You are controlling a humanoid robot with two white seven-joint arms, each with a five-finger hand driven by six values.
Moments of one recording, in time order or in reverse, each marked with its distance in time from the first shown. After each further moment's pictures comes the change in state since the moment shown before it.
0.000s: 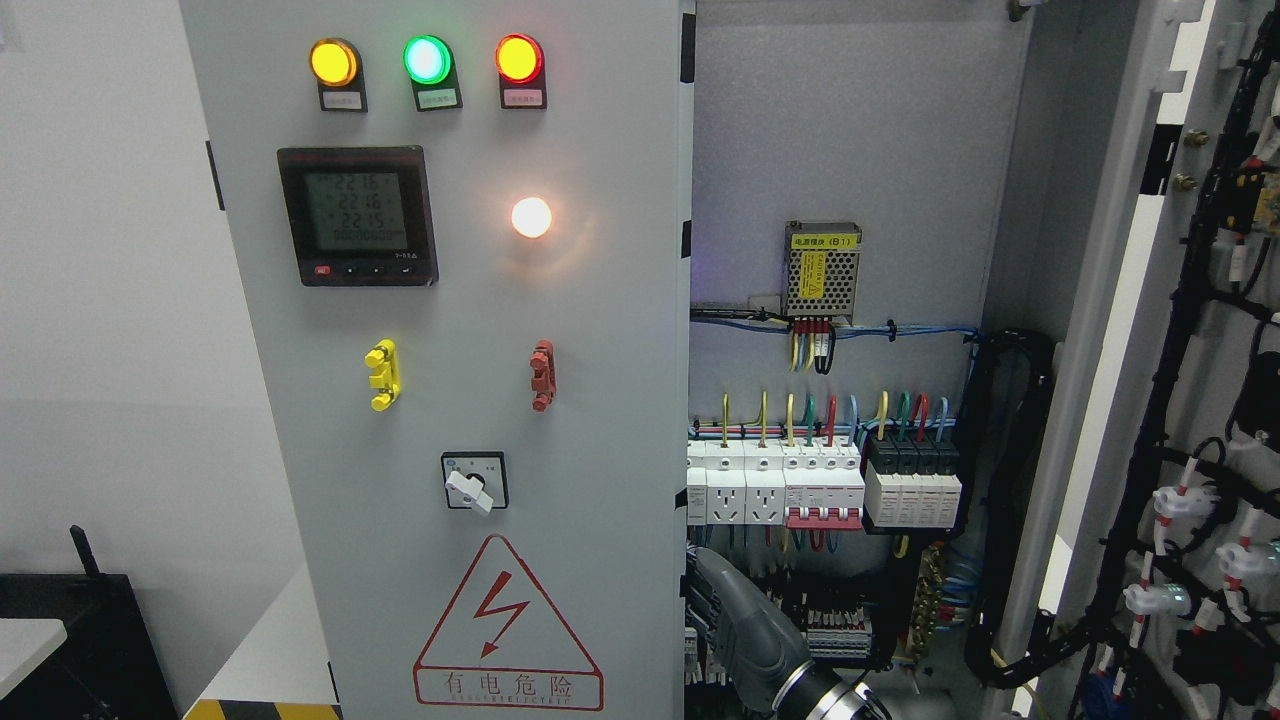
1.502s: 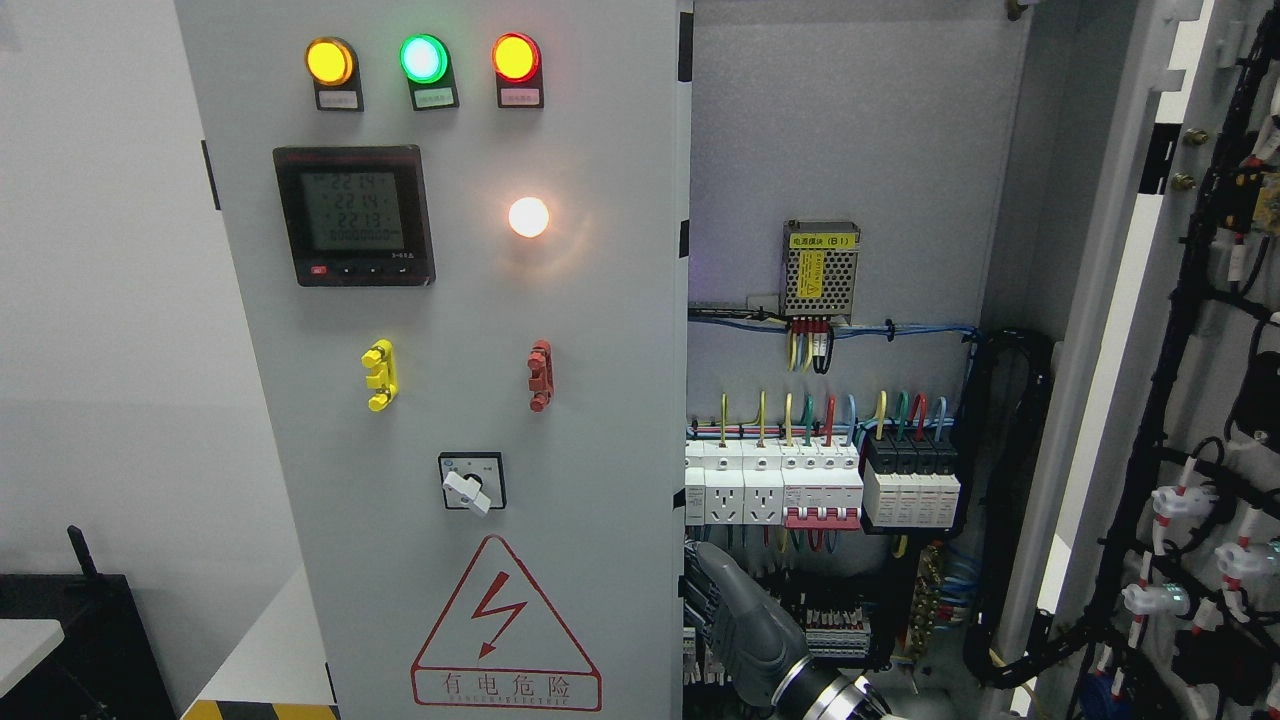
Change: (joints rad) left arm 0.000 0.000 0.000 0.000 0.000 0.000 0.000; right arm -0.012 0.000 -0.001 0.005 -0.024 -0.001 0.039
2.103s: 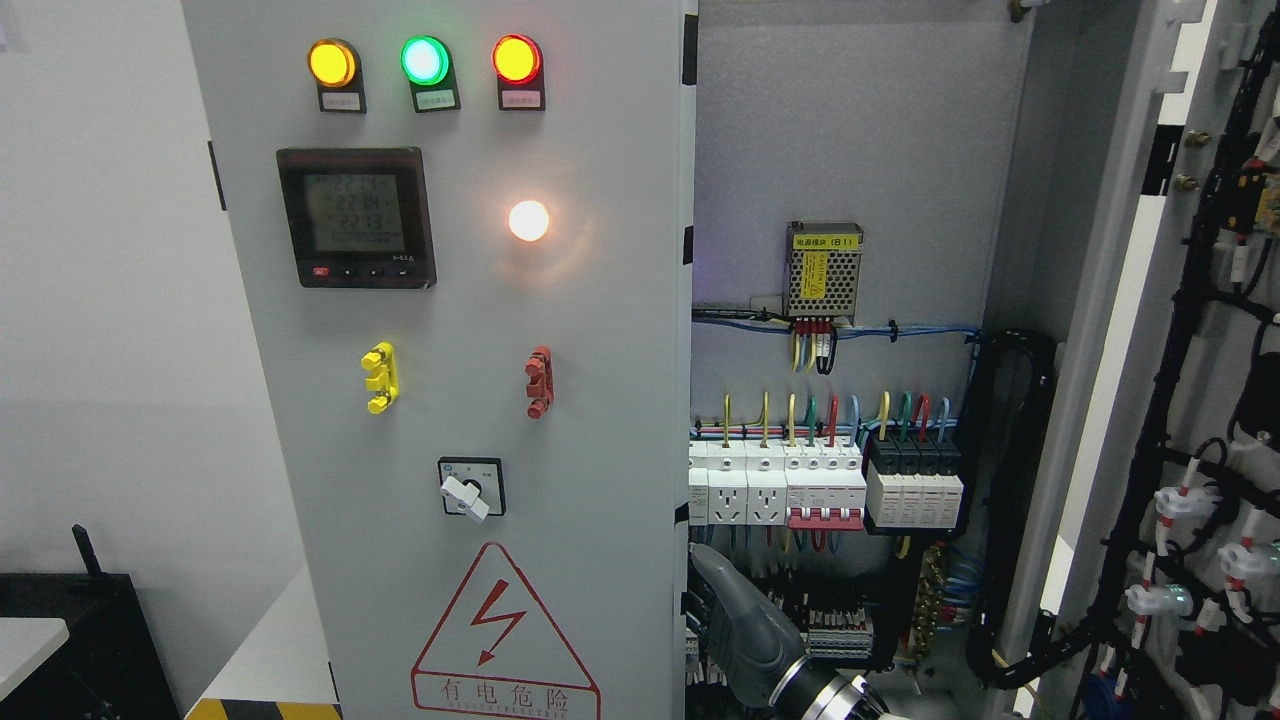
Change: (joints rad) left arm 0.000 0.000 0.000 0.000 0.000 0.000 0.000; right arm -0.001 0.000 0.001 -0.002 -0.002 -0.001 0.015
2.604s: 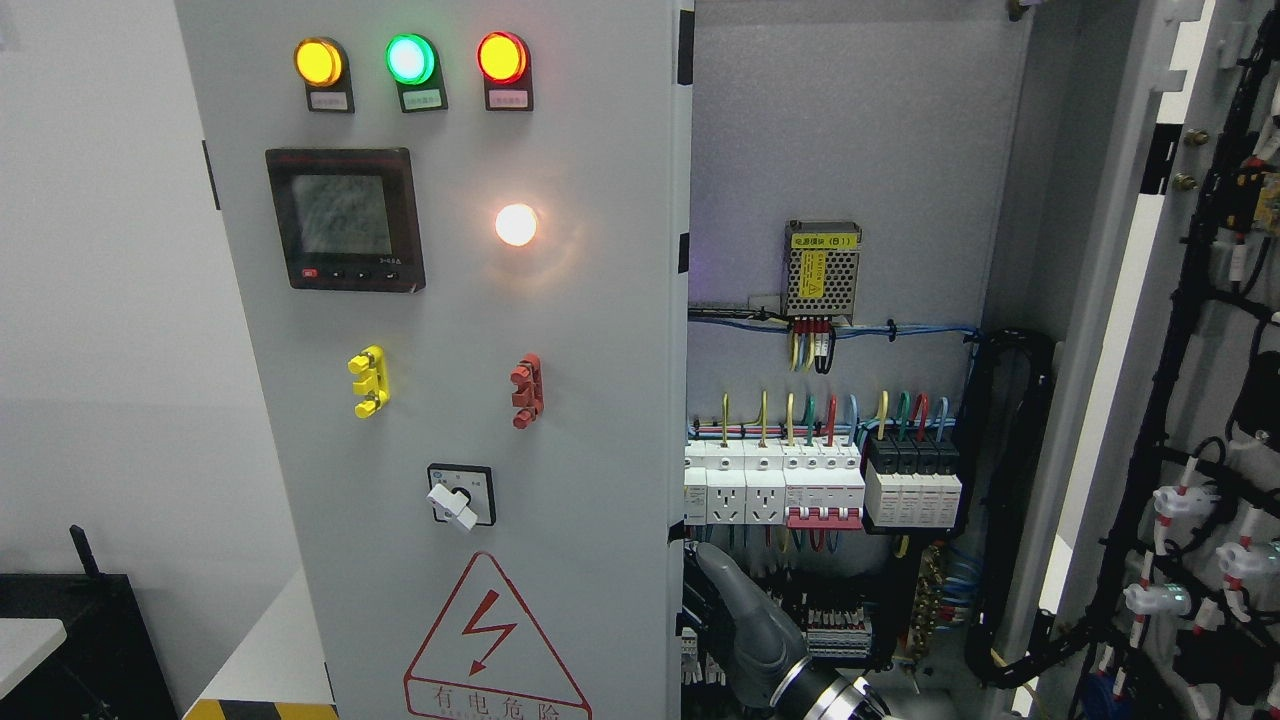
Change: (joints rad) left arm 0.000 0.000 0.000 0.000 0.000 0.000 0.000; right arm 0.016 0.000 0.002 -0.015 -0.033 -0.009 0.011
